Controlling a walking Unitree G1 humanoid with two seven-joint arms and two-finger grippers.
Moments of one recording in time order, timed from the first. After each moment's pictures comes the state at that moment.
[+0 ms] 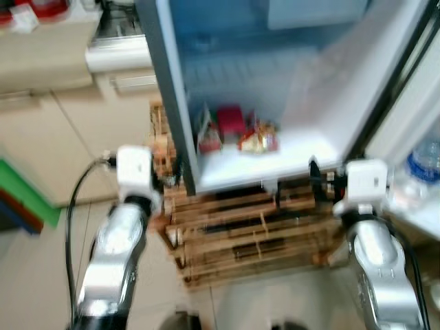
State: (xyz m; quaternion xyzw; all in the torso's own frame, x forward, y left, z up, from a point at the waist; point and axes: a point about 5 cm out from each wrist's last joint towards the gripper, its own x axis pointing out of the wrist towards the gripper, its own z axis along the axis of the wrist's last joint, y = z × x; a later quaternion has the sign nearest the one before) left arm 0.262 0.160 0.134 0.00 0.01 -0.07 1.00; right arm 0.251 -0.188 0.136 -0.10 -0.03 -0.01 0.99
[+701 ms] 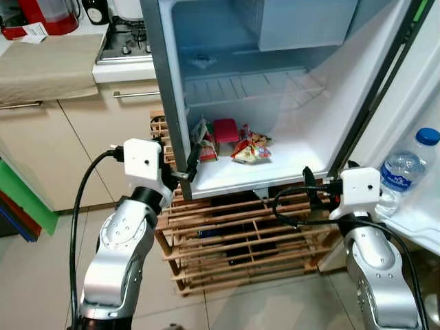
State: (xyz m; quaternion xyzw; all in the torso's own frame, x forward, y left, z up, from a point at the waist) left arm 0.270 0.131 0.162 -0.02 -0.04 -0.12 0.99; right arm 0.255 -0.182 0.127 -0.09 -0.01 0.01 1.00
